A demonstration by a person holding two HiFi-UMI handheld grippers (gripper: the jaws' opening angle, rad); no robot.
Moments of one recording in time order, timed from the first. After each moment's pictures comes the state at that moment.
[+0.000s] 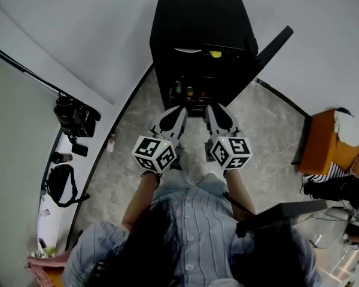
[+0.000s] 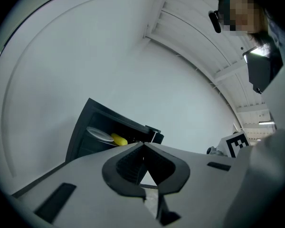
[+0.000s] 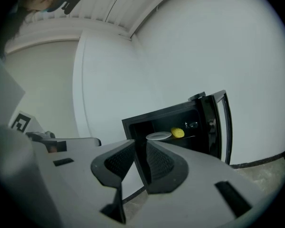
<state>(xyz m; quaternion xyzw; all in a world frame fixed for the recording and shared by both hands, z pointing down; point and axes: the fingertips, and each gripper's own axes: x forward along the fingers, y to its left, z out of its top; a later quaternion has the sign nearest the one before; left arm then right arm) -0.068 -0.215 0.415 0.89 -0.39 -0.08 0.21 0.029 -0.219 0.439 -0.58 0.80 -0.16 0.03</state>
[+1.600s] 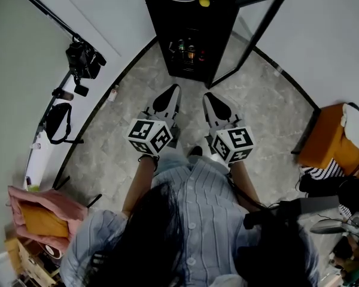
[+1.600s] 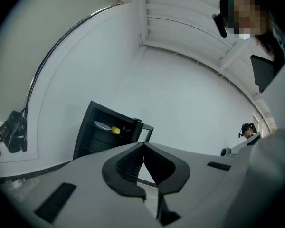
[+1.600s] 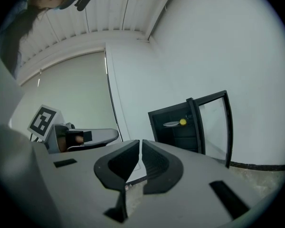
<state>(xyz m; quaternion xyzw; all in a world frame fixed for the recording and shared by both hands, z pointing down) 0.044 0.003 0.417 0.84 -0.51 -0.07 0.18 0.137 0.017 0.444 -0.43 0.89 -0.16 0.00</state>
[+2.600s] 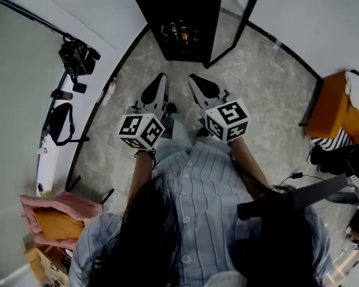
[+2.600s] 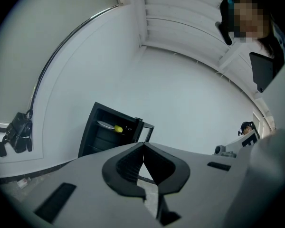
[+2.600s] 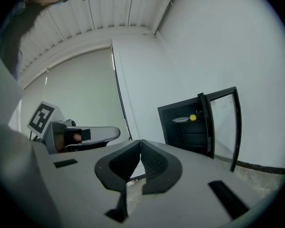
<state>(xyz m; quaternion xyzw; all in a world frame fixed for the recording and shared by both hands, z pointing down) 0.020 0.042 0.418 0.83 -0.52 -0.06 0.18 0.098 0.045 0.449 -0.39 0.91 -0.15 -0.03</state>
